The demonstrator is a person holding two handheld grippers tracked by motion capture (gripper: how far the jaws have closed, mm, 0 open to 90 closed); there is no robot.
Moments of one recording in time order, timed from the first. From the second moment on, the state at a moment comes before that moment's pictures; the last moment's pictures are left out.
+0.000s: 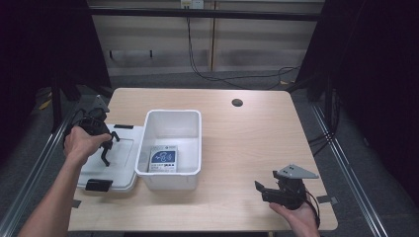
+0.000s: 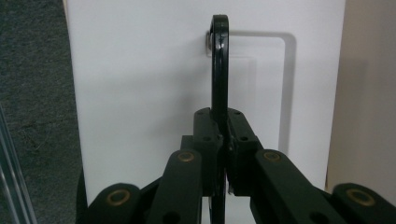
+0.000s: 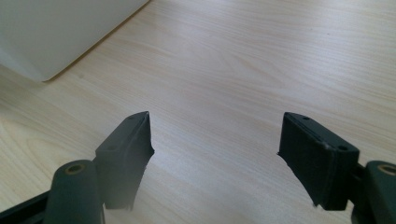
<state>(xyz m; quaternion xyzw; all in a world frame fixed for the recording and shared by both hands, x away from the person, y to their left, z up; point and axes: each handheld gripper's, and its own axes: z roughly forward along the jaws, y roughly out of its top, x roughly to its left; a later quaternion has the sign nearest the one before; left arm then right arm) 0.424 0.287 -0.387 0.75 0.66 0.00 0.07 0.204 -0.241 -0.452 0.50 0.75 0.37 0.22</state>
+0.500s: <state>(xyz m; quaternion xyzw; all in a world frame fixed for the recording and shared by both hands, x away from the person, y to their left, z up) 0.421 0.294 -0.374 0.76 0.65 -0.01 0.07 0.203 -0.240 -0.451 0.50 0.75 0.37 0.22</state>
